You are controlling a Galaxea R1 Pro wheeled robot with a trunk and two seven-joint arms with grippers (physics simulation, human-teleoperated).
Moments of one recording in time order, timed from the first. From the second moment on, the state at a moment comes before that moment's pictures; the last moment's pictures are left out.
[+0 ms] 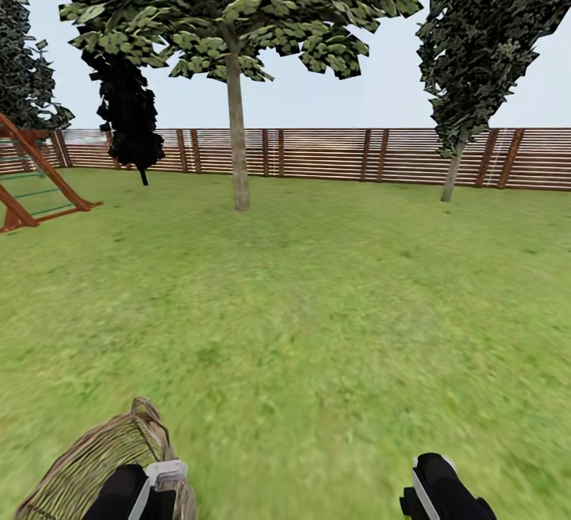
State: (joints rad) left arm -0.31 0.01 0.18 -0.78 -0.11 0.82 -0.06; right arm -0.41 -0.03 -0.14 -0.61 0.18 0.78 -0.12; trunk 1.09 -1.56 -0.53
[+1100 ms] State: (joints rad) left arm -0.31 0.01 0.18 -0.78 -0.11 0.82 -0.06; right arm -0.41 -0.03 -0.14 -0.61 0.18 0.78 -0.12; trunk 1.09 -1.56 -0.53
